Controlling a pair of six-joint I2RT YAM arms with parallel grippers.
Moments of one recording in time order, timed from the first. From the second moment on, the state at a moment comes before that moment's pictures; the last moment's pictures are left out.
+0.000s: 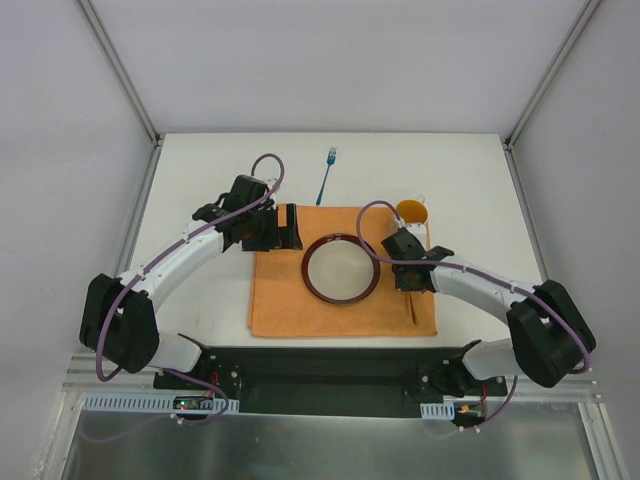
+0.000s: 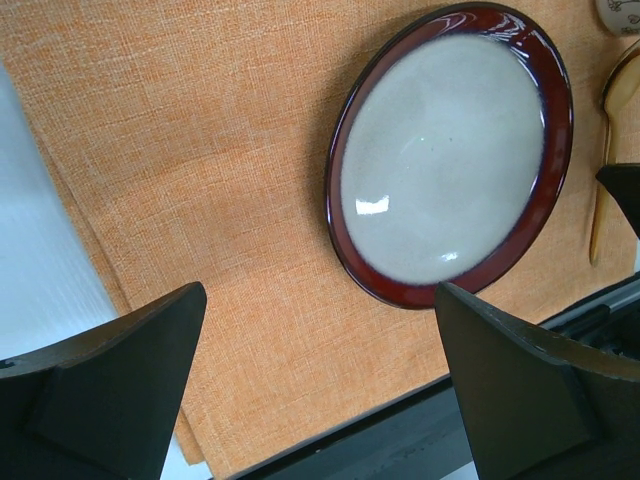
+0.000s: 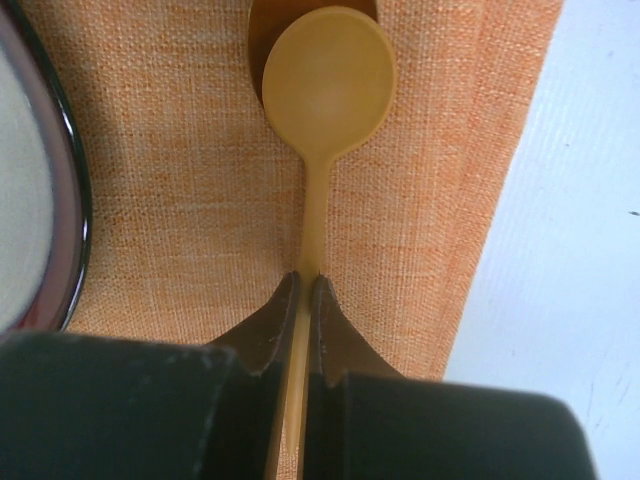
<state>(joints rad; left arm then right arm) -0.46 1.39 1.04 -0.59 0.22 -0.46 0.65 1.36 0.71 -0.55 0.40 0.55</state>
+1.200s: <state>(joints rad) -0.43 1.97 2.09 -0.71 -0.23 -0.27 0.56 1.21 1.13 -0.85 0.23 0.45</state>
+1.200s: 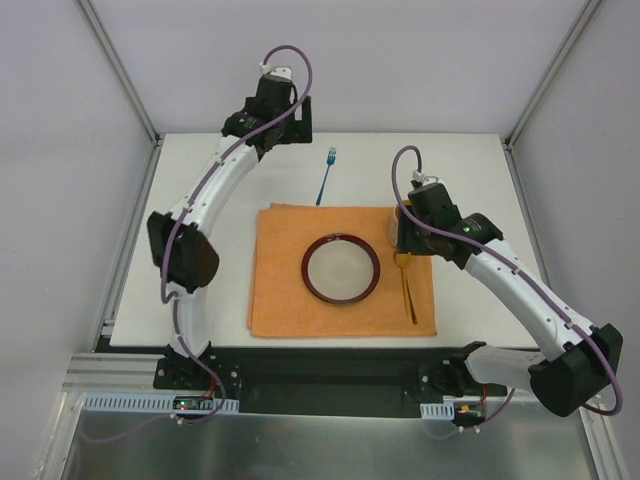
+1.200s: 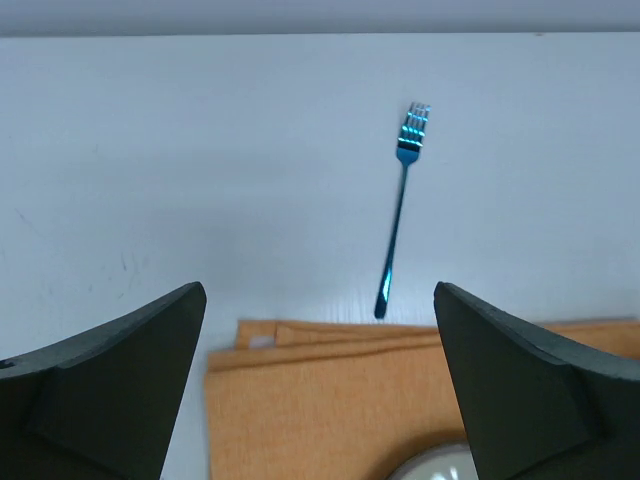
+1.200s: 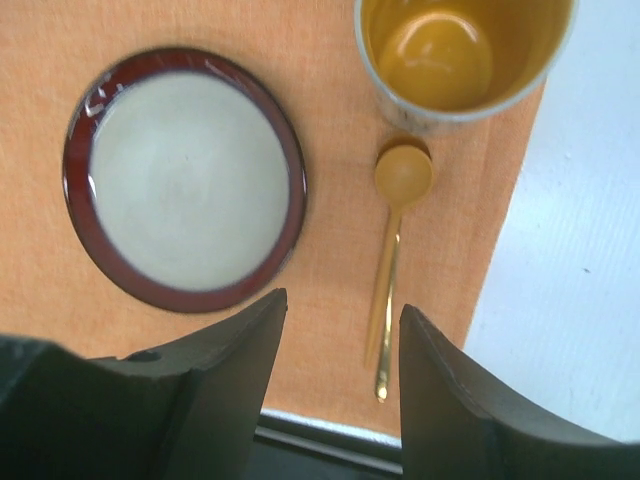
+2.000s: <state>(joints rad) -0.38 2.43 2.15 -0.48 0.35 -0.21 0.53 1.09 1.05 -1.01 0.17 0.42</state>
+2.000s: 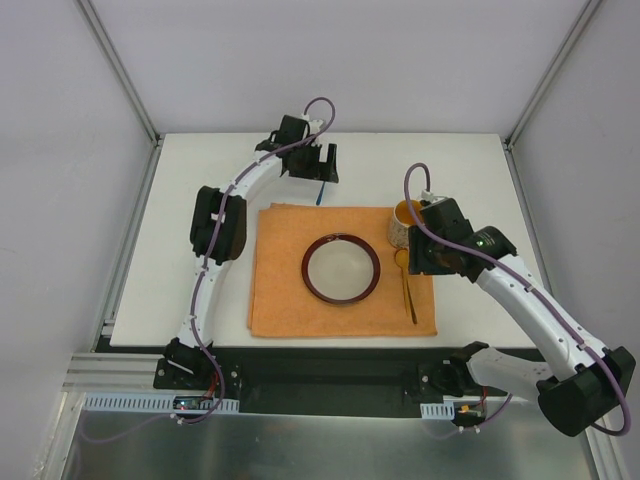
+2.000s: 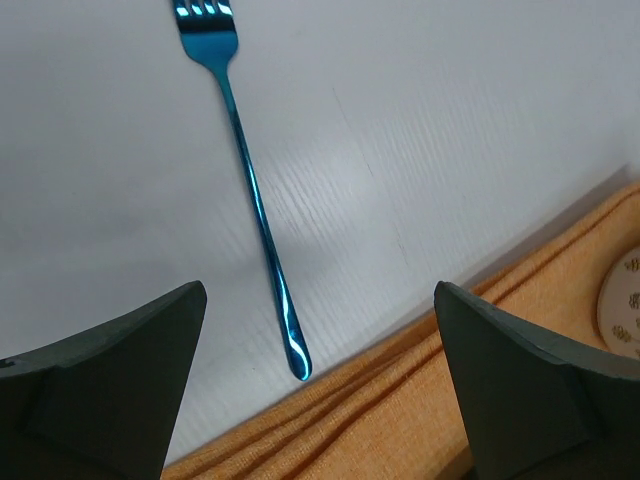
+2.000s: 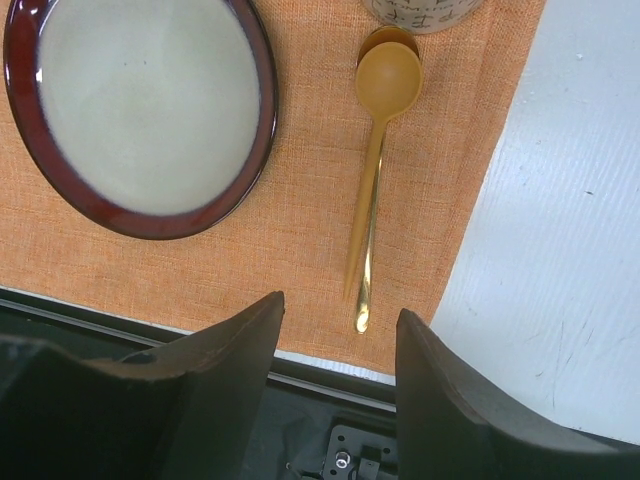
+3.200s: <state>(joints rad) -0.45 2.36 1.99 -0.51 0.36 -0.13 0.53 1.13 1.05 -1.01 0.15 0.42</state>
